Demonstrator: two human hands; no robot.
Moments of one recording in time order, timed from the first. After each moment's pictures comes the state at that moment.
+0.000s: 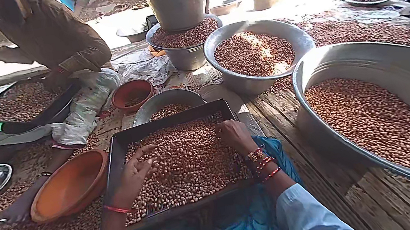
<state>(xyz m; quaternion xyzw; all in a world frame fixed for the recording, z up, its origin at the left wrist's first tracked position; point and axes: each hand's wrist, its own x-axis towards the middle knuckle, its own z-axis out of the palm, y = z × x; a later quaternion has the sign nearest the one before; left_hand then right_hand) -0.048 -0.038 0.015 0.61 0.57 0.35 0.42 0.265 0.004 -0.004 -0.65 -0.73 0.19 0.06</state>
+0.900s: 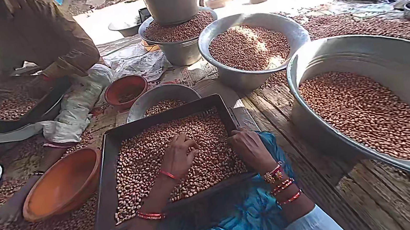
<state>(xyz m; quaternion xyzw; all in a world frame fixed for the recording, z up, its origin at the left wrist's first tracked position) 0.052 -0.013 -0.009 0.85 0.48 0.07 0.20 0.290 -0.058 -0.024 -0.63 -0.77 0.12 0.02</state>
